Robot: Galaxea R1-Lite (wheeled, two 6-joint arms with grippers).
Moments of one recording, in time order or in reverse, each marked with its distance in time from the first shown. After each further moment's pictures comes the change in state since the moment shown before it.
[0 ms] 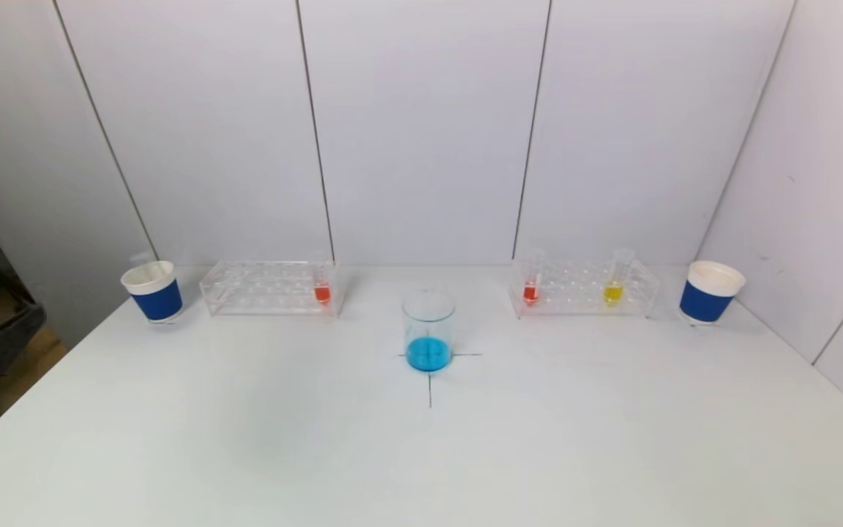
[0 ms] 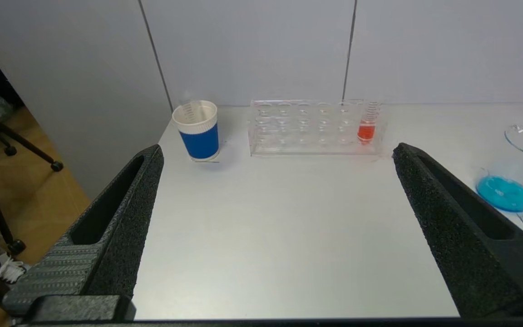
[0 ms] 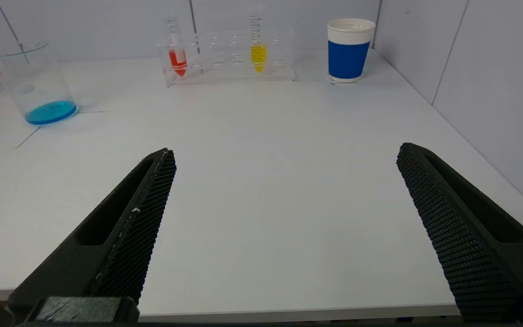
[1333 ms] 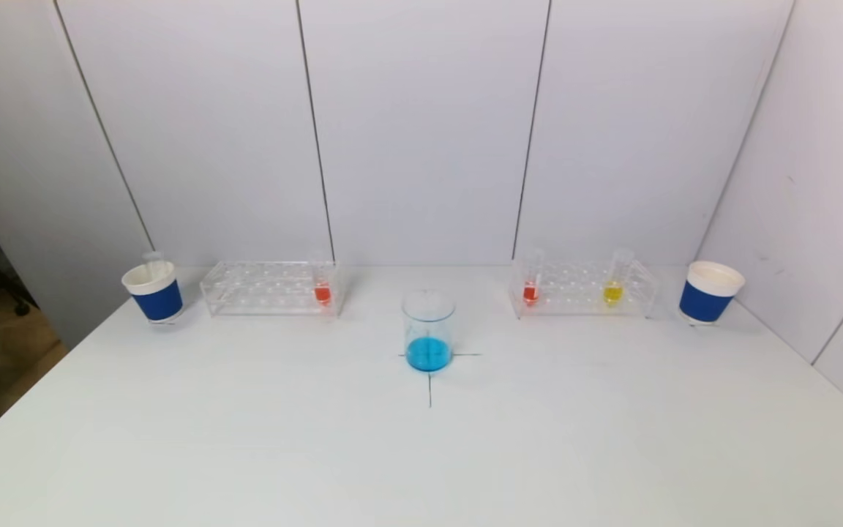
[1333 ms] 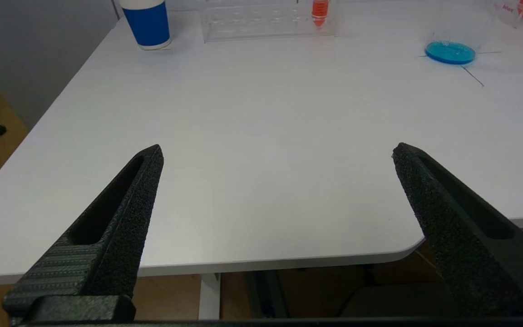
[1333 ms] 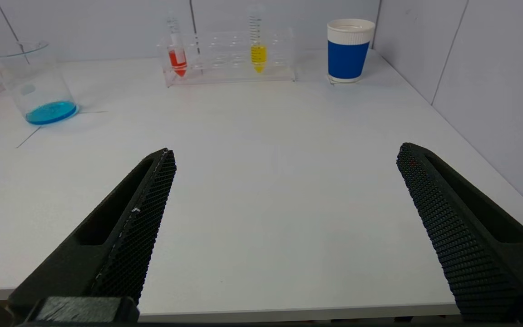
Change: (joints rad) left arm -0.040 -0.749 0.277 0.559 -0.077 -0.035; right arm 0.000 0.000 0.000 0.000 0.000 0.000
